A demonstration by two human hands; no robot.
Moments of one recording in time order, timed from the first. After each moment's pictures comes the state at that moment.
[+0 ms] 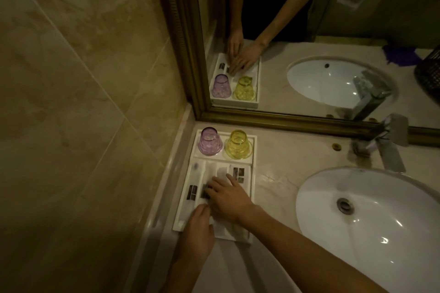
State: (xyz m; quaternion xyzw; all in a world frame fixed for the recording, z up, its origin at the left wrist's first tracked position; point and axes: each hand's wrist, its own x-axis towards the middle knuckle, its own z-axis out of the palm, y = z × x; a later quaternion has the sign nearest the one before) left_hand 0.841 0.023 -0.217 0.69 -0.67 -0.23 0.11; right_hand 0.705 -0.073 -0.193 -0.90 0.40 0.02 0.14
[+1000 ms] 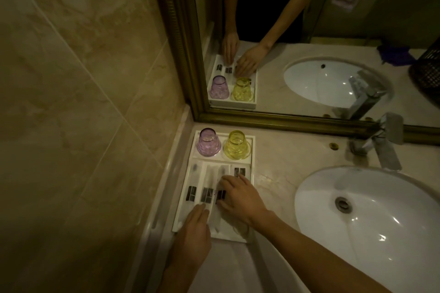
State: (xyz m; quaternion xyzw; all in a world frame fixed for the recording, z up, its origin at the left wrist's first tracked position) left_hand 0.854 0.033 -0.203 0.65 -0.74 -0.14 0.10; right_hand 0.676 -0.065 -0.192 -0.85 0.50 -0.07 0.16
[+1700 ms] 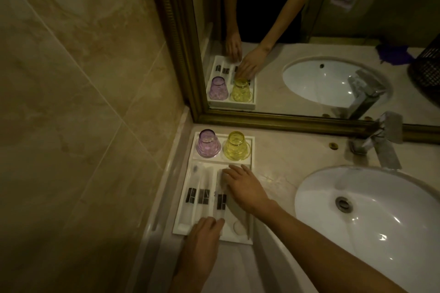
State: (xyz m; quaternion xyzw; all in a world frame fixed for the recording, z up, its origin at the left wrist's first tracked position) left_hand 0.838 0.038 -0.202 0.59 -0.78 -0.19 0.07; right_hand 0.666 -0.094 -0.204 -0.86 0.49 -0.07 0.10
